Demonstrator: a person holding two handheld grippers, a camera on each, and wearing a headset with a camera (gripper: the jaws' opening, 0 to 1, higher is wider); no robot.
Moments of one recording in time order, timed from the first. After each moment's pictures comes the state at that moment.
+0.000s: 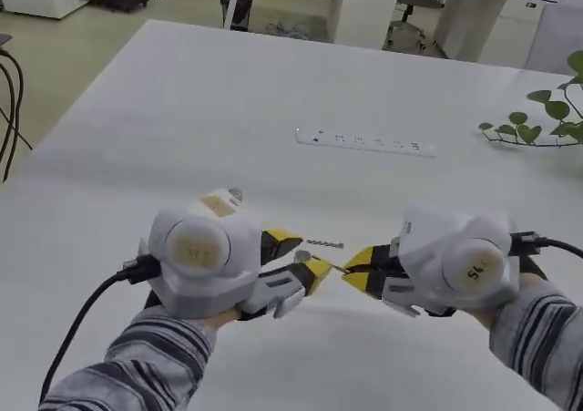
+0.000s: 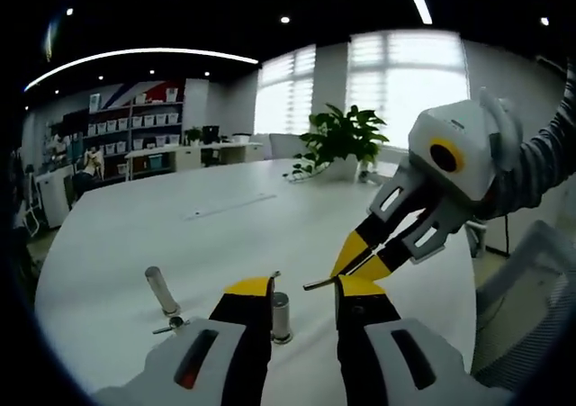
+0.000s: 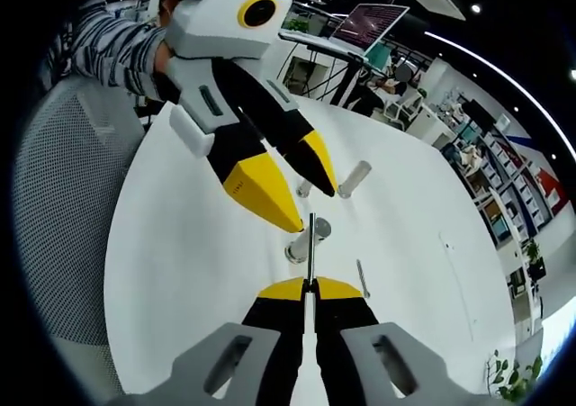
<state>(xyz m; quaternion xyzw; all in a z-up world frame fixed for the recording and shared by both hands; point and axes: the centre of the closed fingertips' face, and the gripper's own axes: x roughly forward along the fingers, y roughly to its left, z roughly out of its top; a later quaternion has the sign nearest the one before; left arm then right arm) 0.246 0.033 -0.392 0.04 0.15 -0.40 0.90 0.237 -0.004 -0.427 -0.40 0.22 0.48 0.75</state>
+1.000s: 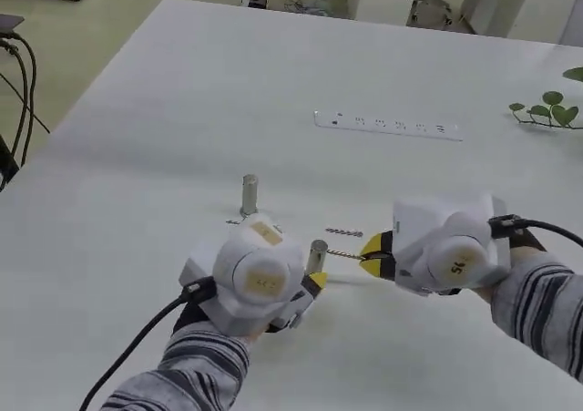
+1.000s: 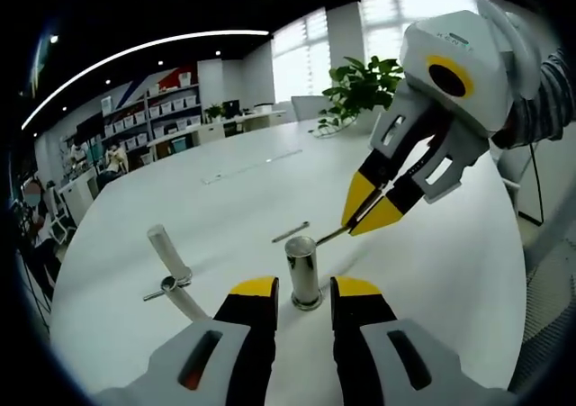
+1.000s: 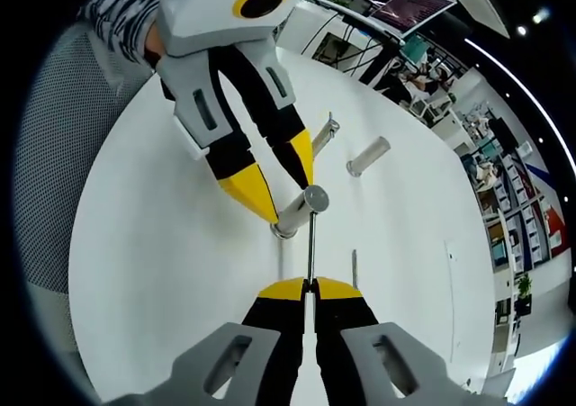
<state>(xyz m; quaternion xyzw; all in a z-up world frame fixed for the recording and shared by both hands) 0.259 0.039 -0.456 0.11 0.21 -0.34 0.91 0.265 -0.012 -0.454 -0.49 0.22 0.50 0.69</state>
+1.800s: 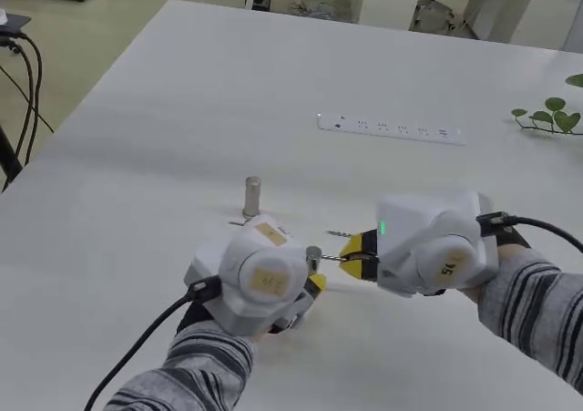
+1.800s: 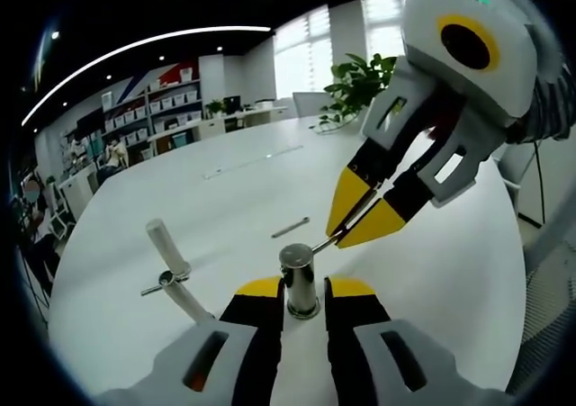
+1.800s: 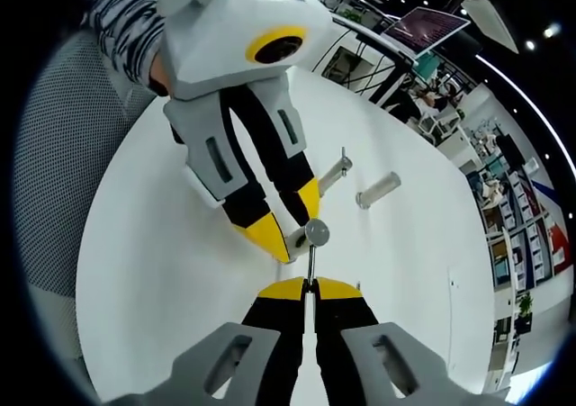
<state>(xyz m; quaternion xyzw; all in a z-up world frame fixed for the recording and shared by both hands) 0.259 0.041 -0.460 0.11 0.22 -0.34 0.91 0.255 0.020 -0.446 -0.49 0.20 0.52 0.67</state>
